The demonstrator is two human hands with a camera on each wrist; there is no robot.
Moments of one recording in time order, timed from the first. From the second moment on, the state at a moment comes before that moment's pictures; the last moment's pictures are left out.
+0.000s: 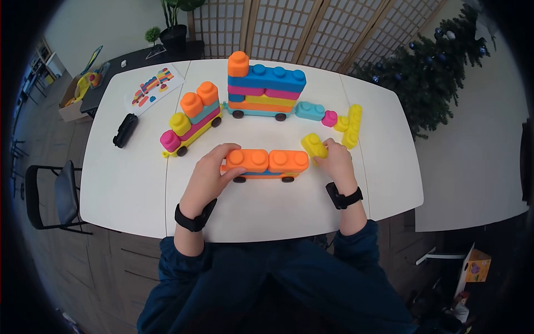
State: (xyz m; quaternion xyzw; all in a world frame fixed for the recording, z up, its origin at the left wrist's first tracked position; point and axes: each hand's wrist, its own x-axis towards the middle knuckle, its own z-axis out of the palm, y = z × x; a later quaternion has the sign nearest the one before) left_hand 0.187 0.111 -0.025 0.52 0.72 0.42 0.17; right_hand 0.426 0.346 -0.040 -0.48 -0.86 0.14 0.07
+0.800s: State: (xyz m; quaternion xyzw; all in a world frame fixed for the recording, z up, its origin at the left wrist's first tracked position) left_hand 0.185 0.098 -0.013 0.51 0.67 0.50 0.20; right_hand 0.360 0.276 -0.001 -0.05 -0.88 0.40 0.25
